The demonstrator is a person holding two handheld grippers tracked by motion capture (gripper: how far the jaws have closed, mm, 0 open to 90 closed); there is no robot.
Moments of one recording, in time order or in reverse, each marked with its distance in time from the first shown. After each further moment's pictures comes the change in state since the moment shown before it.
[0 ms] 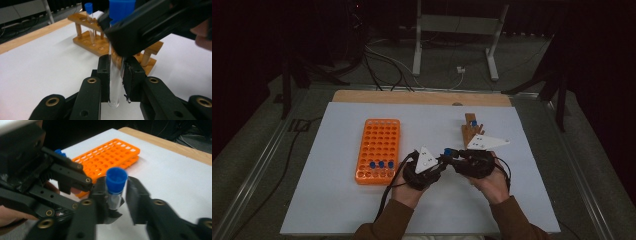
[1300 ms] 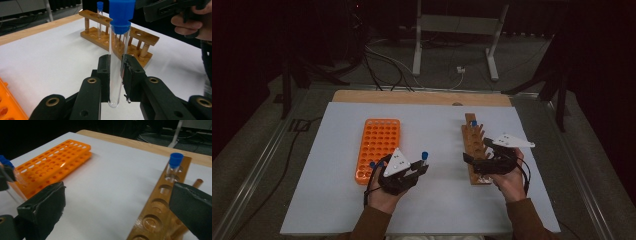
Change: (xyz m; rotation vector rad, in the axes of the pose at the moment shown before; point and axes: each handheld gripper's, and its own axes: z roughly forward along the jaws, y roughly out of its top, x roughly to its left) left arm 0.027 -0.023 -0.055 -0.035 -0.048 -0.070; right arm -0.048 -0.031 -0.030 -0.040 -0.257 0.102
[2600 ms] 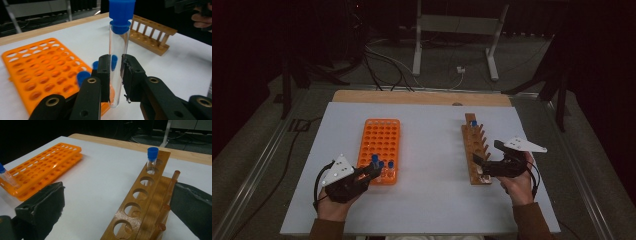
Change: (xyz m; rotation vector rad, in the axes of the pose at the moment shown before) left arm 0.052 -0.039 -0.100 -0.041 0.112 -0.048; right arm -0.014 -0.011 -0.017 -0.031 -0.039 0.045
